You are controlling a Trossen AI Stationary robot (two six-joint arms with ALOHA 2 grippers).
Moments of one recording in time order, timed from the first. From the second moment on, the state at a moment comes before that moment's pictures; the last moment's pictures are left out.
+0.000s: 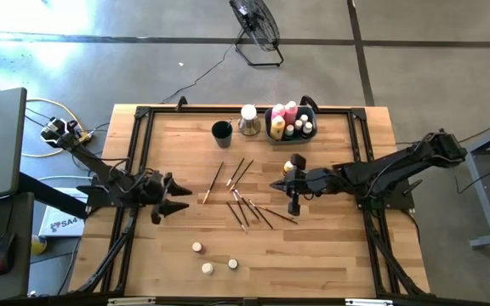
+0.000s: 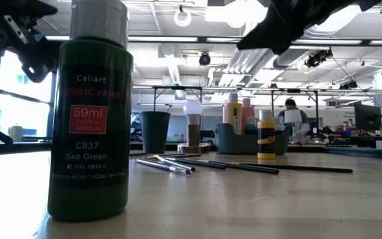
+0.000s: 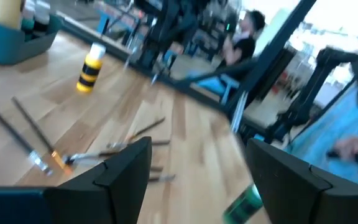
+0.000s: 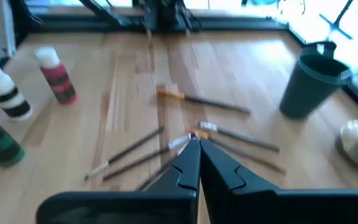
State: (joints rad) left arm -0.63 0.49 0.10 0.41 -0.59 -0.55; right arm 0.22 1.25 0.73 0.06 0.31 0.13
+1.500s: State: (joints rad) left arm -0.63 0.50 0.22 0.32 -0.70 -0.61; right arm 0.22 1.25 0.73 0.21 0.18 -0.24
